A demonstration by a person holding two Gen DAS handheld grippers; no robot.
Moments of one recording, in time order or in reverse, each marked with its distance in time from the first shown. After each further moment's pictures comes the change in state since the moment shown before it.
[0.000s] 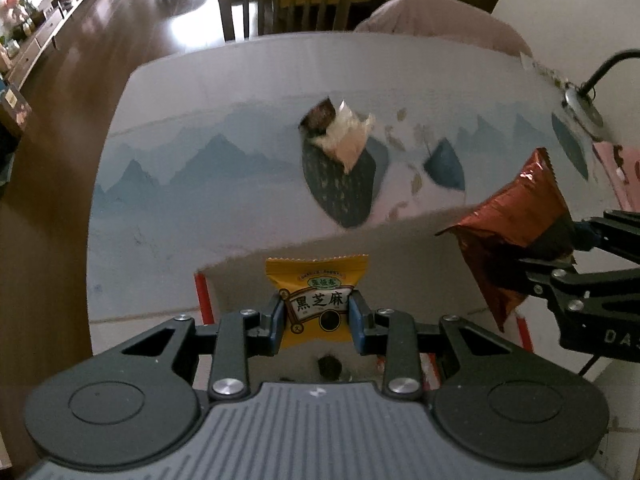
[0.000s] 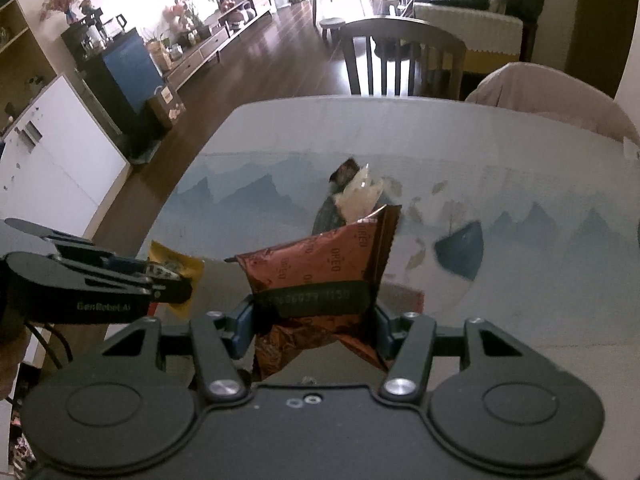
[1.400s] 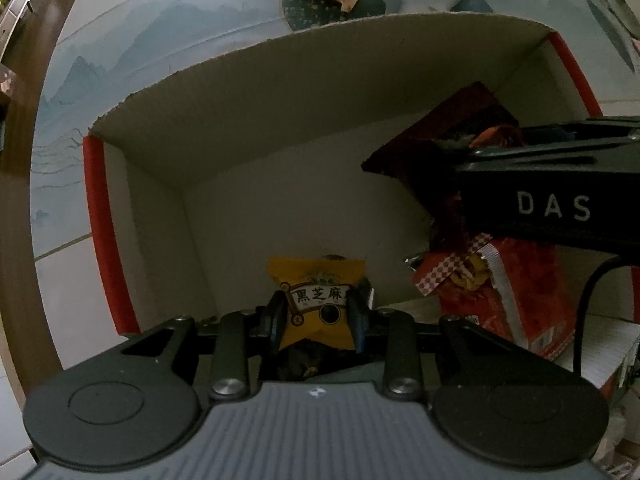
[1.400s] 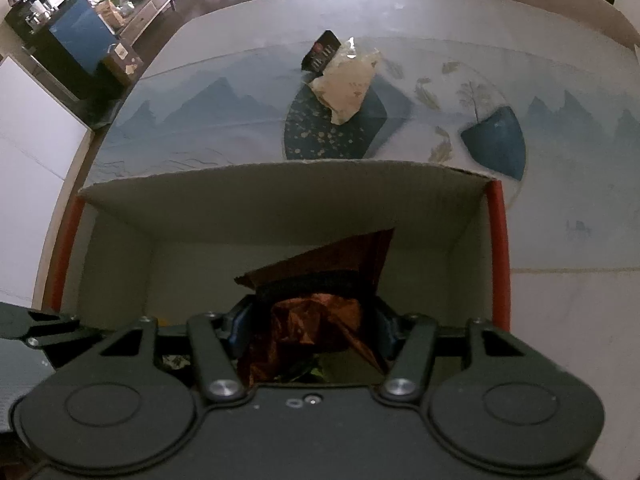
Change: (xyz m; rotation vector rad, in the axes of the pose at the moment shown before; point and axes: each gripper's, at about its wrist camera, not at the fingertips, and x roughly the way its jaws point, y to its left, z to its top) left arm 0.111 -0.019 -0.050 0.074 0.276 0.063; right arm 0.106 0.002 -0.042 0.121 0.187 -0.060
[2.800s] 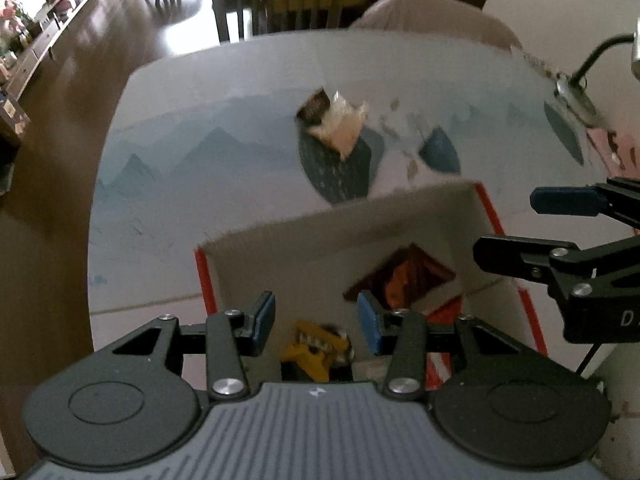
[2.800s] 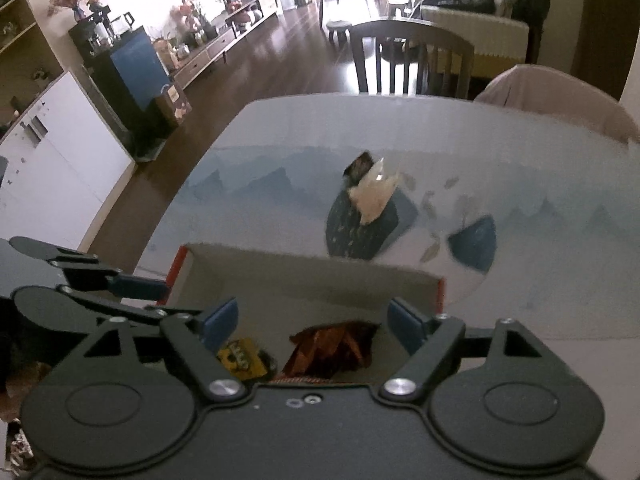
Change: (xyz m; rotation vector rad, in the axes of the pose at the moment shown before) left arm -0.124 0.025 -0.005 -0.048 -0.316 -0.060; right arm -0.122 0.011 0.006 -0.137 -0.216 0.060
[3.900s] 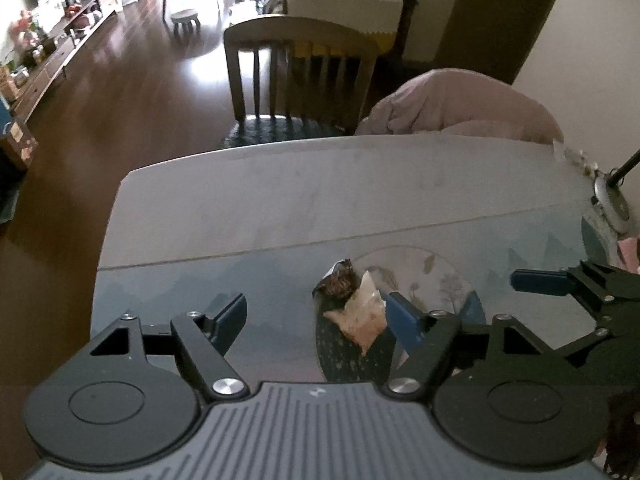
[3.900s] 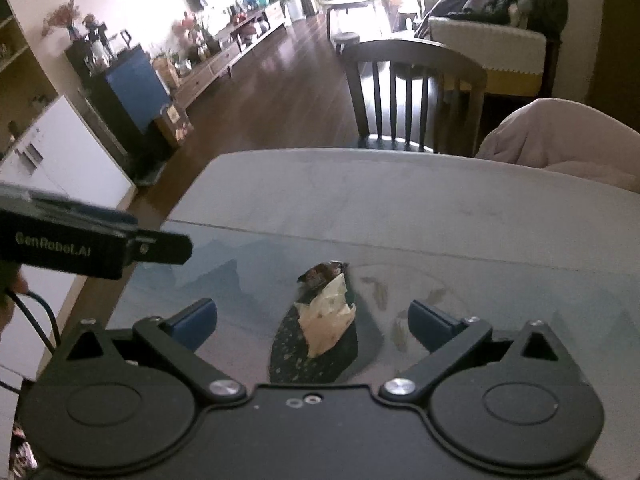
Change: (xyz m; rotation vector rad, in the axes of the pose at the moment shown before) left arm 0.059 0.024 0.203 -0.060 -0.071 0.026; right arm 0.097 -0.081 0.139 -0.020 -0.004 0.063
